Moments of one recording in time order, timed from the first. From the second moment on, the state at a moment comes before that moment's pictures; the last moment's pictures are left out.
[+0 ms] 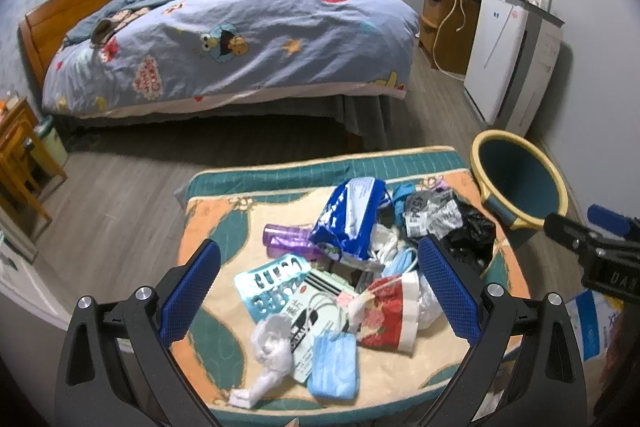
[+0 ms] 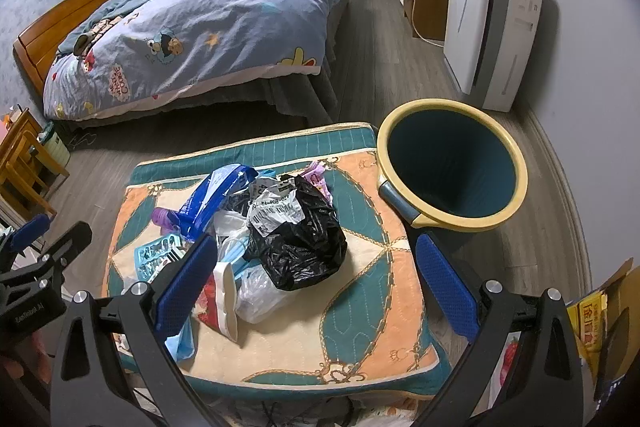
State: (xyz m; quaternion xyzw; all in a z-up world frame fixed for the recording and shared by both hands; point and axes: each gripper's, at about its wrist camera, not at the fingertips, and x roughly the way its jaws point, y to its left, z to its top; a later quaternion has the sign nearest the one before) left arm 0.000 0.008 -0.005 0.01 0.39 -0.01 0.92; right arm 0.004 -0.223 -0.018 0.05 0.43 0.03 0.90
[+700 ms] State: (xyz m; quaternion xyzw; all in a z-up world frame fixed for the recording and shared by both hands) left arm 0.103 0.019 -0.075 0.05 0.45 -0.01 0.89; right arm 0.116 -0.238 -0.088 0.07 0.53 0.09 0.84
